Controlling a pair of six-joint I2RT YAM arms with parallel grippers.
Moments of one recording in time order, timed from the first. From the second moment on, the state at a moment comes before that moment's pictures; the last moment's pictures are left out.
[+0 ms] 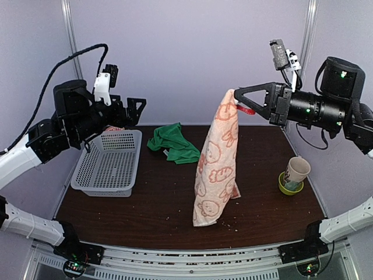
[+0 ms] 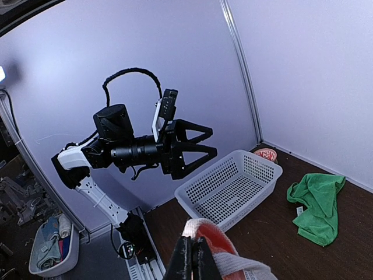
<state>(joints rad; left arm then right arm) -0.87 1.11 1.24 -0.24 -0.39 -0.12 1.05 1.09 1.53 -0.45 -0.07 0.31</state>
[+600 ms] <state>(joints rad) -0.93 1.46 1.07 -0.16 -0.02 -0.21 1.05 0.65 0.87 -0.81 0.24 0.52</state>
